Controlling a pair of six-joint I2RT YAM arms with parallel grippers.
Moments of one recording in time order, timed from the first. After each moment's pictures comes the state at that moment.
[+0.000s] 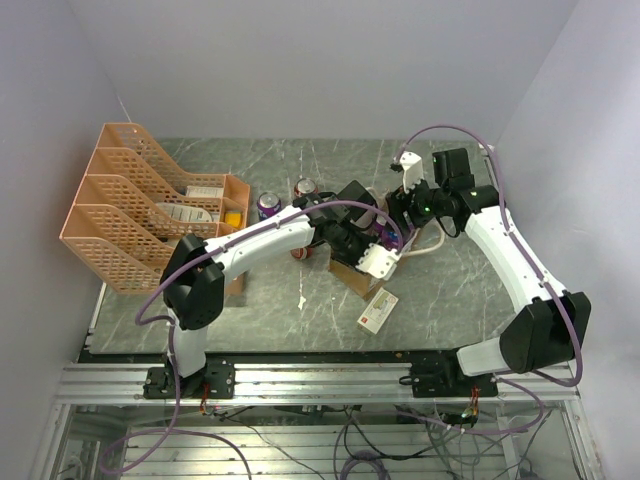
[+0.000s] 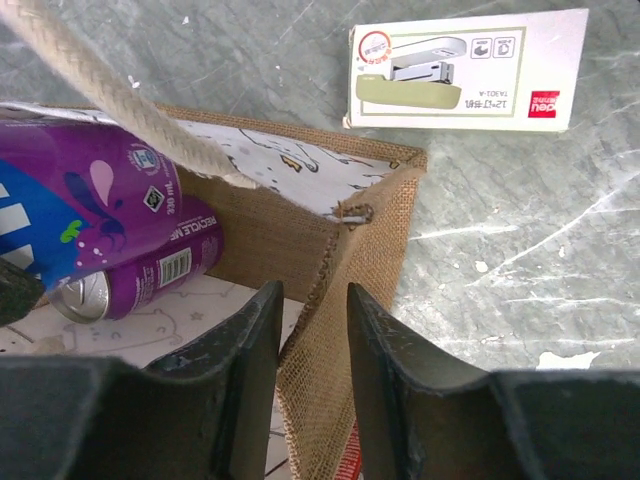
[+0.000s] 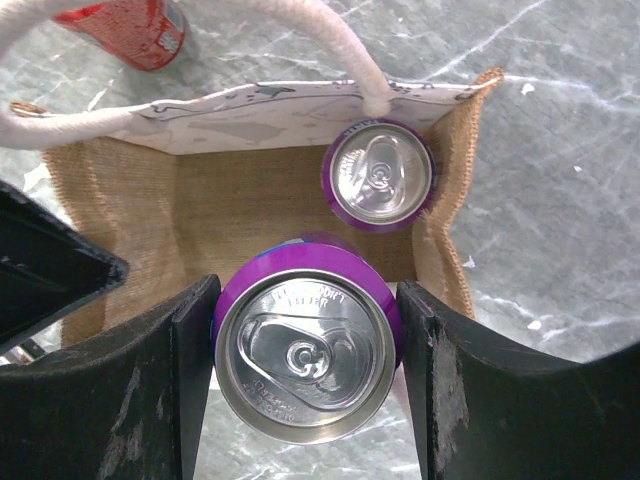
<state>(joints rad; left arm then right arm) -0.94 1.89 1.66 -0.82 0.45 1.26 0.24 1.41 1.29 -0.74 -0.40 -0.37</state>
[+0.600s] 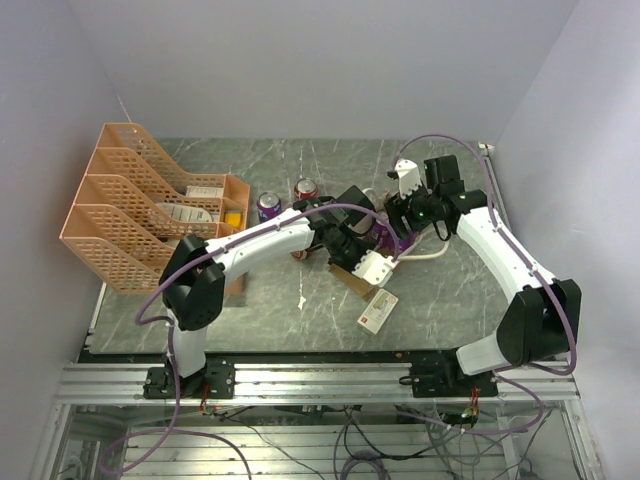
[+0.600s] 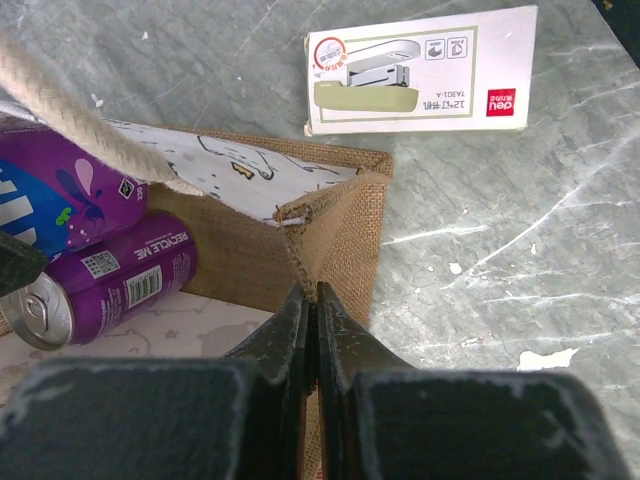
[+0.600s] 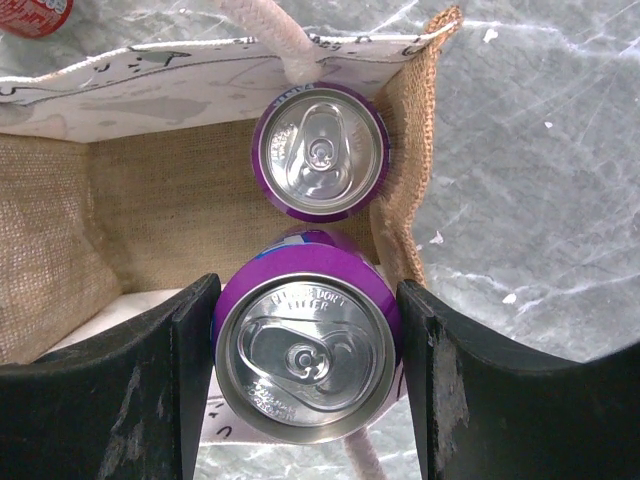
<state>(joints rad) -0.94 1.88 1.63 -0.84 0.49 1.31 0.25 1.45 1.22 -0.66 -0.24 -0.38</state>
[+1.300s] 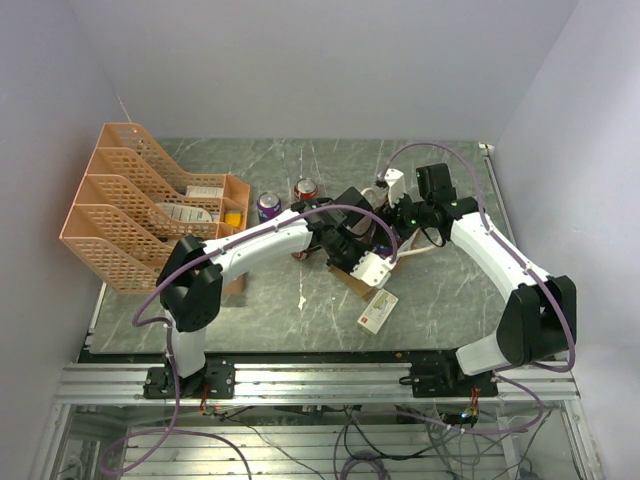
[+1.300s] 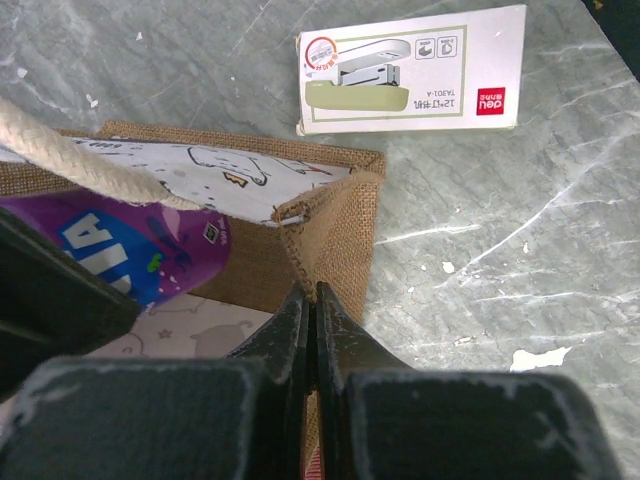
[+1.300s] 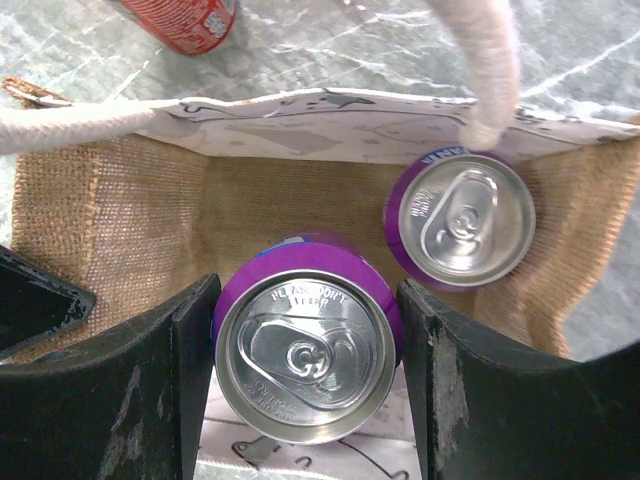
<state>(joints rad) -0.94 1.87 1.60 -0.84 0.49 1.31 0.28 1.46 1.15 -0.58 -0.47 -0.40</state>
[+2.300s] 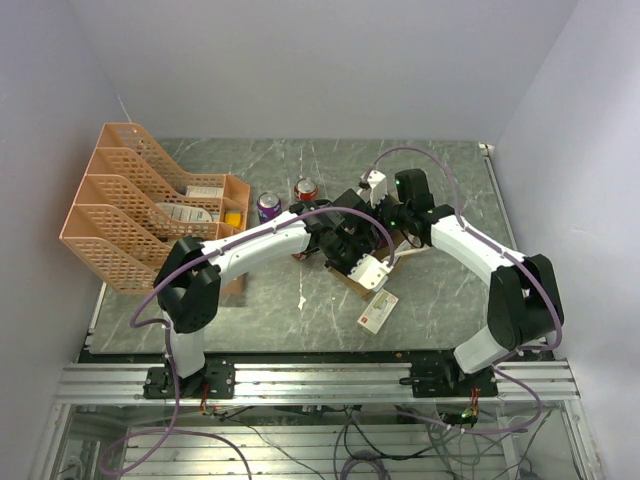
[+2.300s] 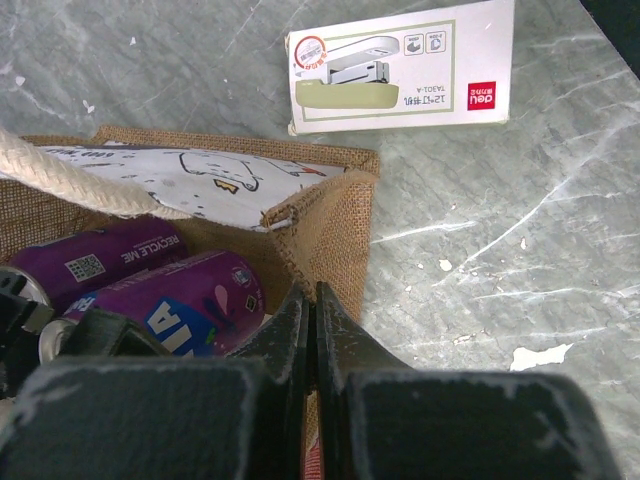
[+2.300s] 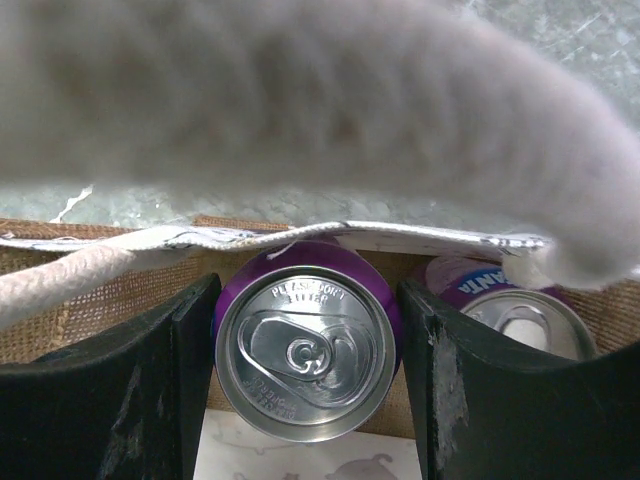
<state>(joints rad) -0.94 1.85 1.57 -0.82 0.49 1.34 0.37 1.56 1.06 -0.25 -0.45 -0.28</state>
